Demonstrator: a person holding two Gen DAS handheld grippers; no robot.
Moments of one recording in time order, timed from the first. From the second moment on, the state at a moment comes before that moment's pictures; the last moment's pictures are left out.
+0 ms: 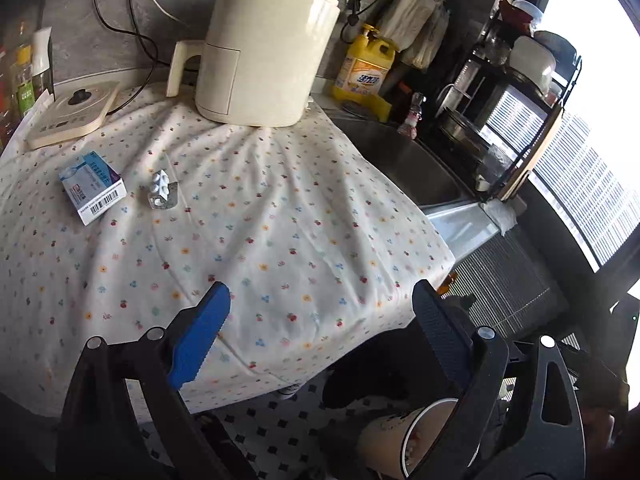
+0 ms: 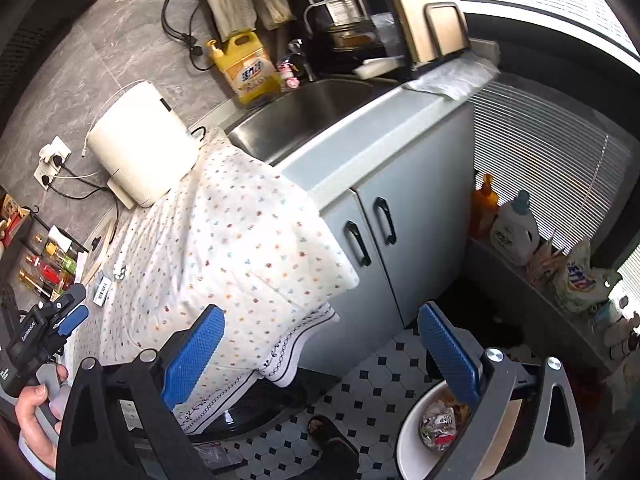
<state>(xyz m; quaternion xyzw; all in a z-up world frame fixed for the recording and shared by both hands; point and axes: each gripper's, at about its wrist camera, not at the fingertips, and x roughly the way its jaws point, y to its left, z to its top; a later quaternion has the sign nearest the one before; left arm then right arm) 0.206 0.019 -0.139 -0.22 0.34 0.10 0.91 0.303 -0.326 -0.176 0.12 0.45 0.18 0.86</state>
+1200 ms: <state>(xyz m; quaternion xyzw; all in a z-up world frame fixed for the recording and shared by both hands) 0.263 0.217 -0.179 -0.23 0.38 0.11 0.89 0.356 -0.057 -0.176 0.04 0.46 0.22 0.86</state>
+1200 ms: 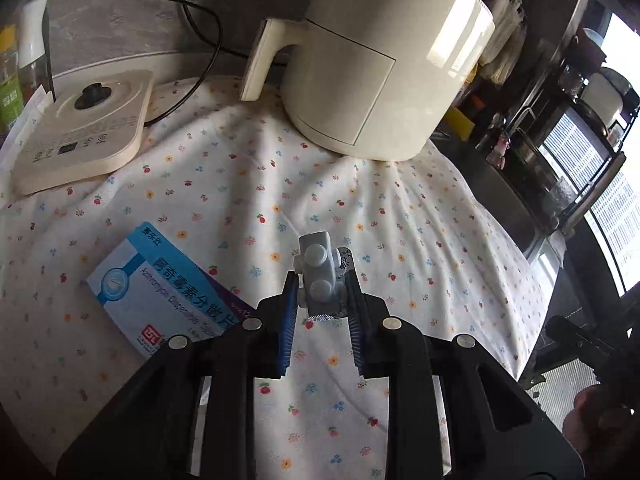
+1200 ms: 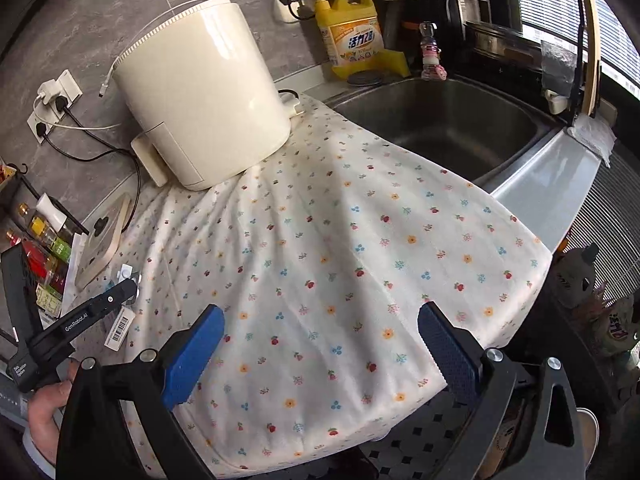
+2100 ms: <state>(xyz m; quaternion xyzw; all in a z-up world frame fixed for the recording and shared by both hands) 0.094 0.313 -0.180 -0.31 0.31 0.29 0.85 0.296 0.202 -0.196 -0.18 0.43 0.50 0.72</state>
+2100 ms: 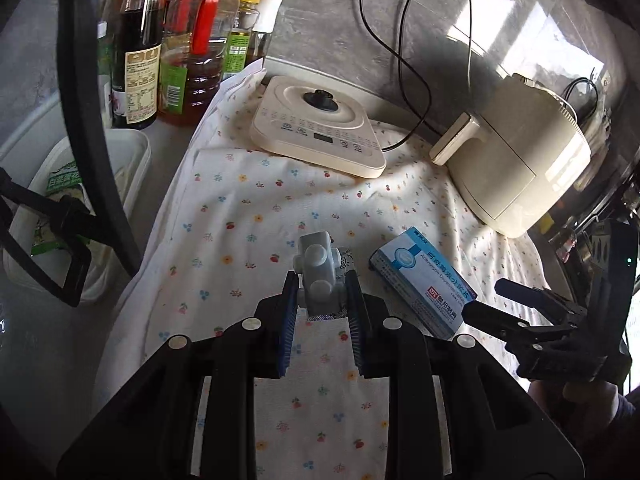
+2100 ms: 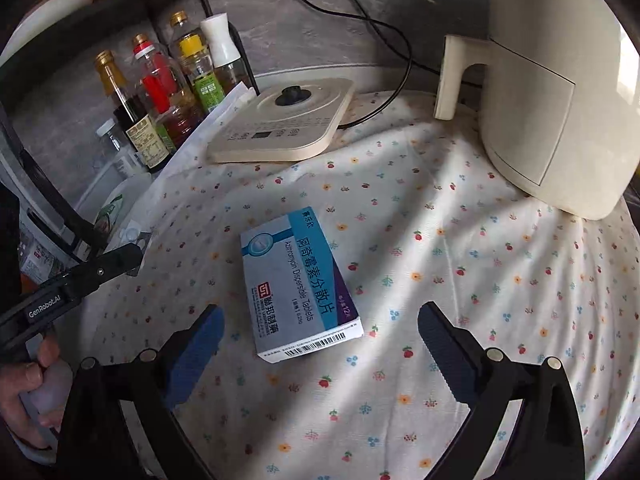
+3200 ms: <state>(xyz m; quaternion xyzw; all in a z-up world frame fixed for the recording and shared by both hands) 0.134 0.150 -0.158 -0.27 0.32 0.21 0.88 0.305 -0.024 -0.173 -0.13 0.42 0.41 0.80</state>
